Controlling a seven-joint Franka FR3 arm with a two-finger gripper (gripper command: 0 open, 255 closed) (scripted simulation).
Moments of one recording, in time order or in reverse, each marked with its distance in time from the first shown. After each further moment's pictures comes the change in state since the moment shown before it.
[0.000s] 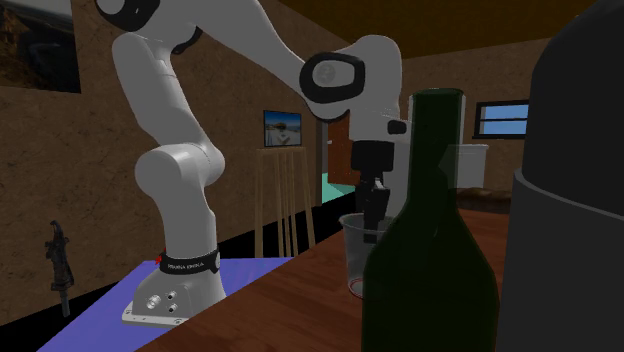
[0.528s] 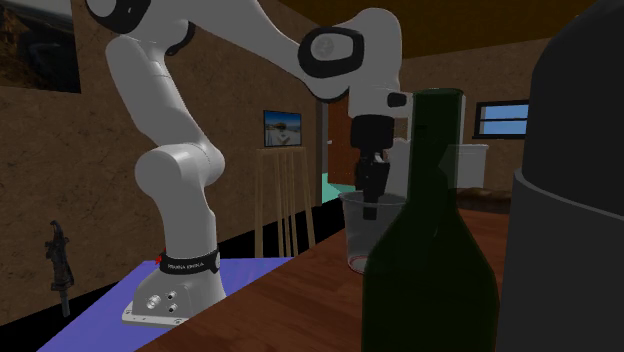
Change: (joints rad) arm 0.002 -0.058 0.009 0.063 0.012 -0.120 -0.019
